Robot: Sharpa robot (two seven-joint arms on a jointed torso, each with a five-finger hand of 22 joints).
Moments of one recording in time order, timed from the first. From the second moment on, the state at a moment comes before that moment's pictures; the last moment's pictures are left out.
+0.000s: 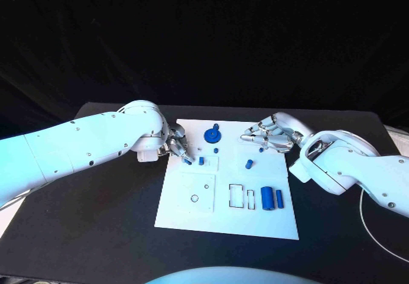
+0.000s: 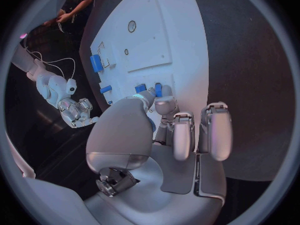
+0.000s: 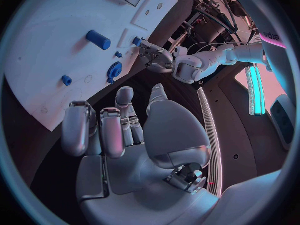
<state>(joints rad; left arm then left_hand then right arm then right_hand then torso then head) 1.31 -0.68 -0.03 1.36 -1.05 0.33 -0.59 1.28 -0.06 0.44 0.21 0.05 0.89 0.04 0.67 0.65 1.32 -0.04 1.06 0.94 1.46 -0.10 1.57 1.31 0.03 1.47 0.02 1.48 1.31 1.16 -0.90 0.03 1.67 -1.06 -0.36 -0.10 1.19 0.04 -0.21 0.29 0.13 0.98 0.15 0.08 0.07 1.18 0.06 0.84 0.95 1.47 -0.01 1.41 1.31 0.07 1.39 0.09 1.36 1.18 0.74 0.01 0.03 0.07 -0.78</state>
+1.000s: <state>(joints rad) 1.31 -0.64 -0.03 1.34 -1.08 0.32 -0.68 1.10 -0.11 0.44 0.18 0.05 0.96 0.01 0.70 0.66 1.35 -0.05 1.08 0.97 1.47 -0.10 1.57 1.31 0.03 1.46 0.01 1.48 1.31 1.16 -0.90 0.03 1.67 -1.06 -0.36 -0.10 1.20 0.04 -0.21 0.29 0.13 0.98 0.15 0.08 0.07 1.18 0.06 0.84 0.95 1.47 -0.01 1.41 1.31 0.07 1.39 0.09 1.36 1.17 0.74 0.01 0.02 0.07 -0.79</state>
